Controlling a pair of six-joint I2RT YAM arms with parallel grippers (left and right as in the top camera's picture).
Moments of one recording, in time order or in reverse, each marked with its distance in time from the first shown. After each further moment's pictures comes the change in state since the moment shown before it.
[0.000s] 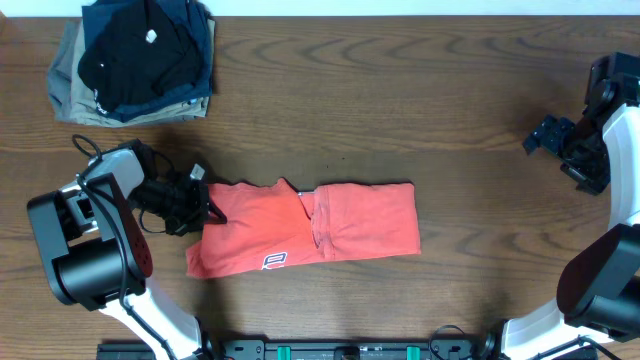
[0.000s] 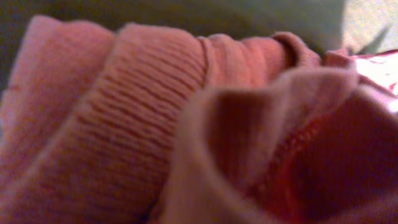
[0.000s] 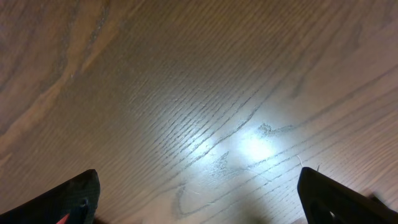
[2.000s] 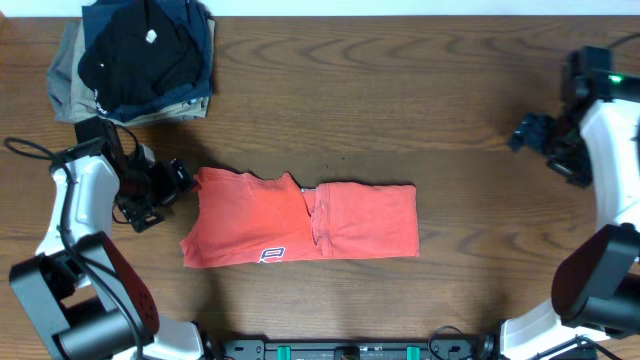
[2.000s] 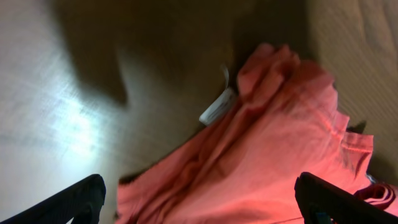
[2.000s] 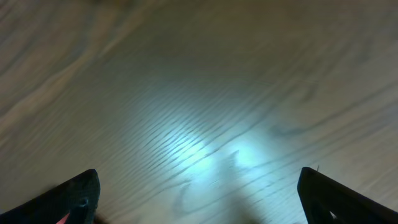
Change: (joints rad) left arm 0.051 -0.264 0.044 0.058 -0.232 -0.273; right arm 0.079 0.000 0.000 0.003 0.050 0.000
